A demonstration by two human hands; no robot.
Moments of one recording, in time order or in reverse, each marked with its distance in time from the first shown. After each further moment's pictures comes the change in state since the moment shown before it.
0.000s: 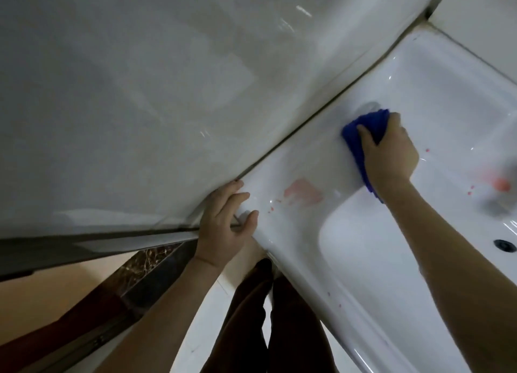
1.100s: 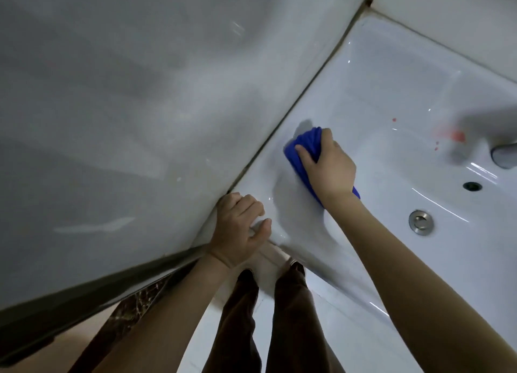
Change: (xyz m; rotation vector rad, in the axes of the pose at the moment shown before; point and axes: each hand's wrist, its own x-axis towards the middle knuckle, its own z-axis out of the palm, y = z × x) left_hand 0.014 -0.025 0.011 -0.049 -0.210 0.313; right_hand -0.087 -0.058 0.026 0.001 -0.025 0.035
